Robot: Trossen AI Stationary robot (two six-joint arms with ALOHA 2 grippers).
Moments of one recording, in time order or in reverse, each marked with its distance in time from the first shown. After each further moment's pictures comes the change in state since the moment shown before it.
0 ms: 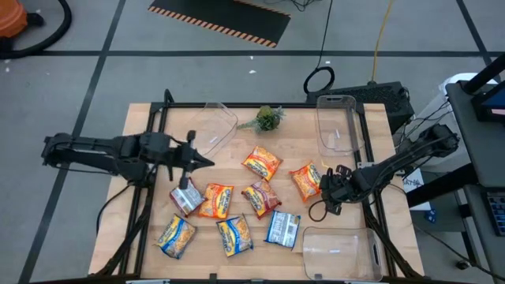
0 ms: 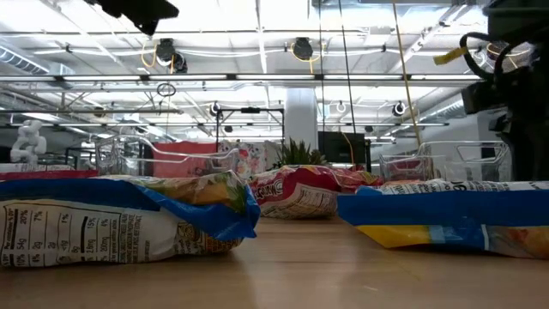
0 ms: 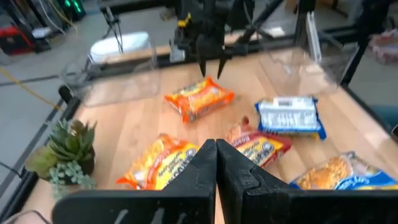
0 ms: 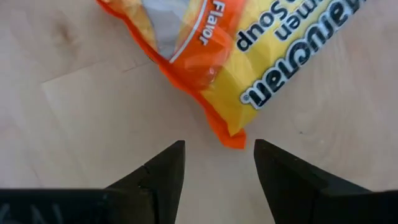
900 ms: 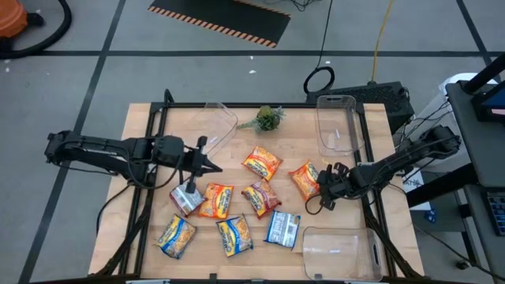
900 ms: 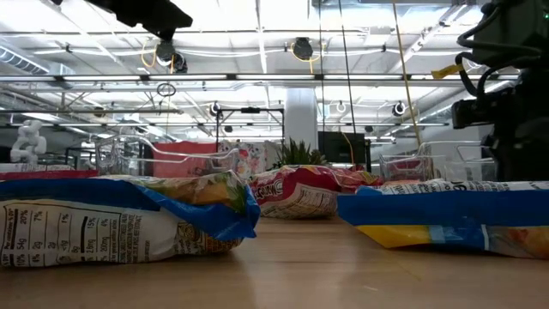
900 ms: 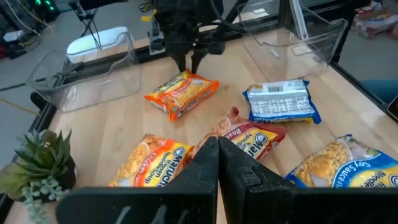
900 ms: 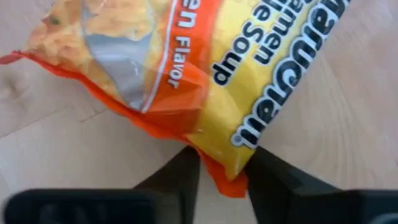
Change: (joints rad) left arm 0.001 0.120 0.000 0.082 0.075 0.076; right arm -0.079 0.001 -0.102 0.190 0.060 0.003
